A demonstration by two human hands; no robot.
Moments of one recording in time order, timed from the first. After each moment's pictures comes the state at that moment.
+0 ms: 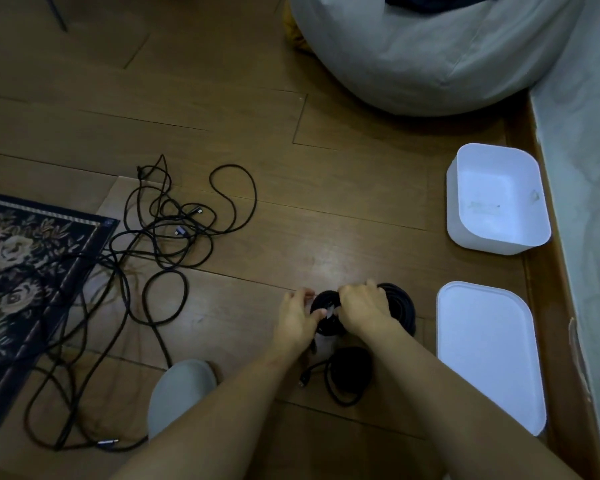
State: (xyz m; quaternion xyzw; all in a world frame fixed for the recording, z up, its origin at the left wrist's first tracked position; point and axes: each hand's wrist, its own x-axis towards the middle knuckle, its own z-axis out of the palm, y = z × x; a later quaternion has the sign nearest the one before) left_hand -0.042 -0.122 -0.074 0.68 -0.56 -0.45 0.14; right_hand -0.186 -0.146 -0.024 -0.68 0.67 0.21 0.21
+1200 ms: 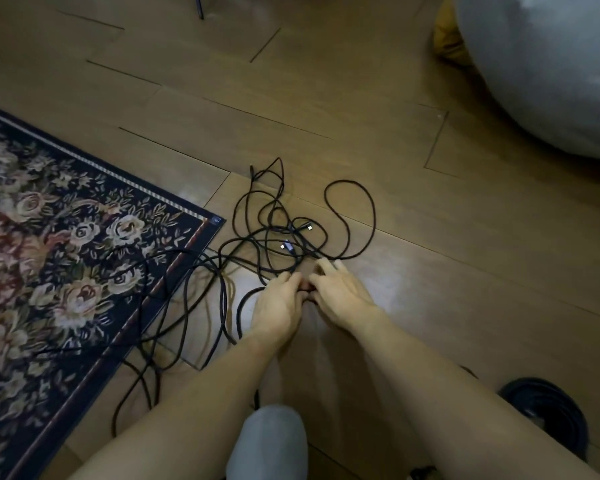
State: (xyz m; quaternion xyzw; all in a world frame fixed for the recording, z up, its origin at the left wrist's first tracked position) left_hand 0.187 -0.207 -0.085 0.72 -0.64 -0.23 0.11; right_hand 0.042 -0.266 -0.063 -0.86 0.46 0.09 0.21
